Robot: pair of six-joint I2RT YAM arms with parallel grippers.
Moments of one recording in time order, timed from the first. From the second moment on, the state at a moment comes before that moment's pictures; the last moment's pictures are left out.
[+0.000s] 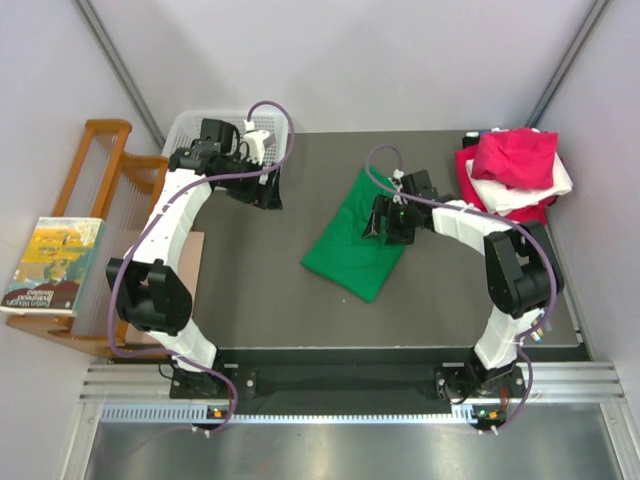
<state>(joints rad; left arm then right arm) -0.17 1.66 1.65 -0.95 0.45 0.18 0.37 1.78 1.15 -0.33 -0.34 0.51</state>
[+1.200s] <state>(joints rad) -0.18 1.66 1.65 -0.96 0.44 0.19 0.47 2.12 1.43 -0.13 -0.61 0.71</state>
